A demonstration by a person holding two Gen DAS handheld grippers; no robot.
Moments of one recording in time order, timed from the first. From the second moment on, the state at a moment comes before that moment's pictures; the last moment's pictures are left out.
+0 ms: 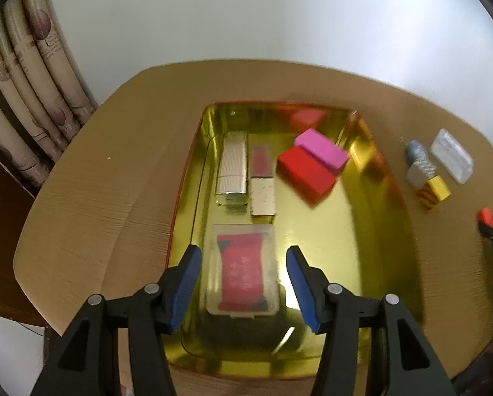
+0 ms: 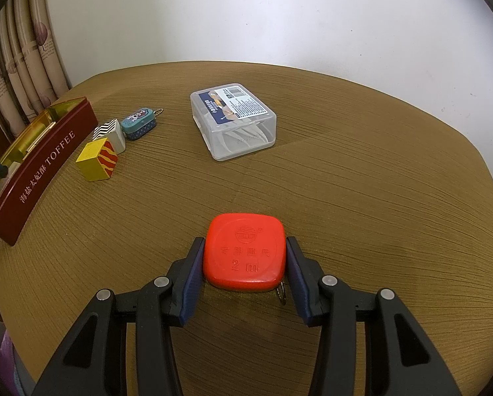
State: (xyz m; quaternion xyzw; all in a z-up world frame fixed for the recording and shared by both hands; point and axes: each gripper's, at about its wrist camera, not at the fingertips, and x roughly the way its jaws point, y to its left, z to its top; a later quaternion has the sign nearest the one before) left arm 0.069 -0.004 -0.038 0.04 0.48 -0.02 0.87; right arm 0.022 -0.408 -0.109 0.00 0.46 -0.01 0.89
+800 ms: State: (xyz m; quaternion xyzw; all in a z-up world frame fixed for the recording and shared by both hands) left arm -0.049 -0.042 -0.004 0.01 0.39 0.00 0.92; right arm 0.025 -0.366 -0.054 0.01 0.44 0.04 0.90
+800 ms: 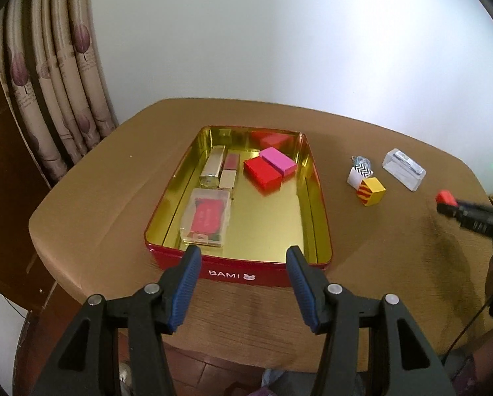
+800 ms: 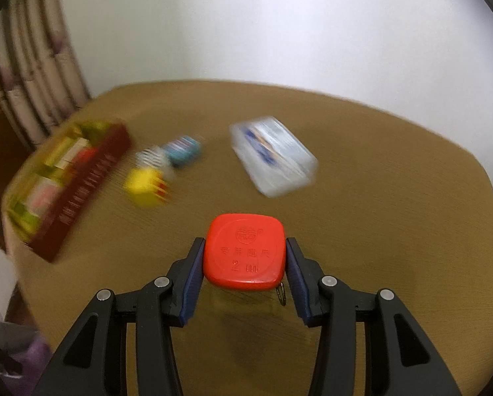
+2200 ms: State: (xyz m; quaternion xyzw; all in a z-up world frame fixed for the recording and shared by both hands) left arm -0.024 0.023 -0.030 -0.12 0.46 0.01 0.88; right arm 0.241 -0.111 -0.085 -0.06 0.52 0.22 0.82
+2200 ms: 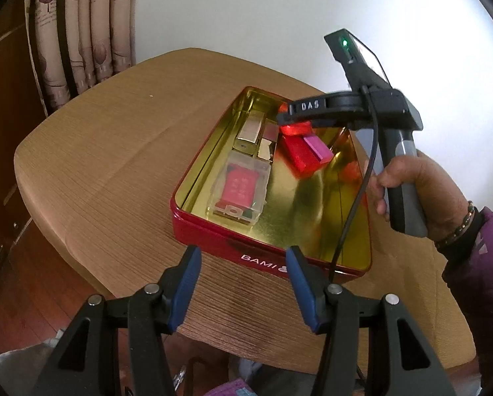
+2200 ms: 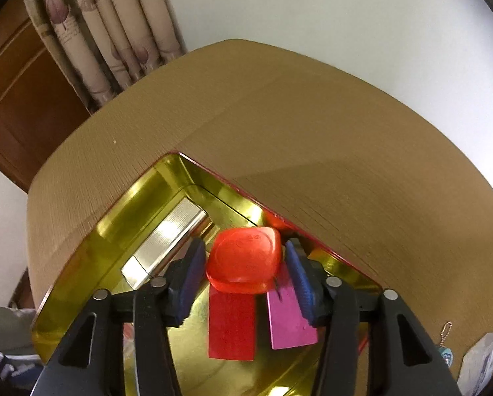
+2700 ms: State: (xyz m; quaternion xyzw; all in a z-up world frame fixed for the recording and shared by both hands) left arm -0.035 -0.009 -0.024 -0.05 0.44 0.03 0.90; right arm 0.106 -0.256 -0.035 0.00 0.40 0.13 0.91
